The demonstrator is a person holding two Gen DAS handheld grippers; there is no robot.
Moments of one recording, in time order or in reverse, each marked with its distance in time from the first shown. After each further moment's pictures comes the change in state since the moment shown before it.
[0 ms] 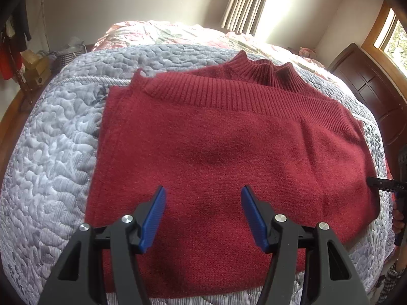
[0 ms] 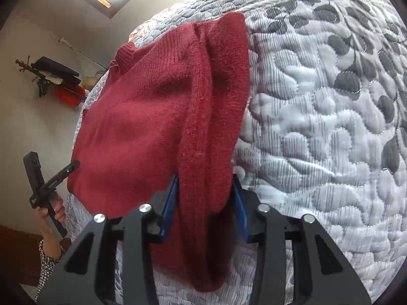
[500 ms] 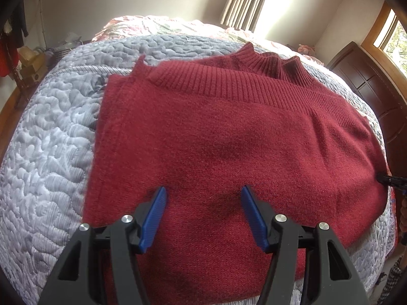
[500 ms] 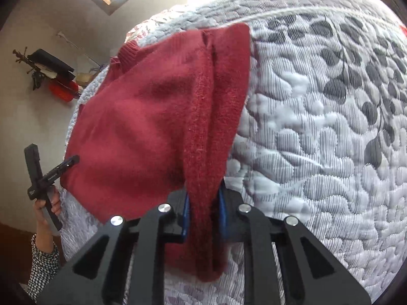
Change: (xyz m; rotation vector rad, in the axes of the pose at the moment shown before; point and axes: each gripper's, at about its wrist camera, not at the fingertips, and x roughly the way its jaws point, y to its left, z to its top) left arm 0.012 0.013 -0.005 0.000 0.007 -0.036; right arm -0.008 0.014 -0.009 -0.038 -0.017 -0.087
